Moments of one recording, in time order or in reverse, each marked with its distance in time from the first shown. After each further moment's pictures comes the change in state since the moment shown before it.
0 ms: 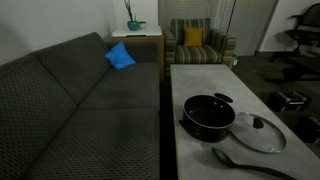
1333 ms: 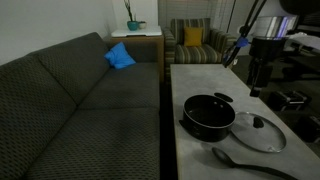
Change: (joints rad) arm -0.031 0.578 0.145 0.175 0.276 0.083 -0.568
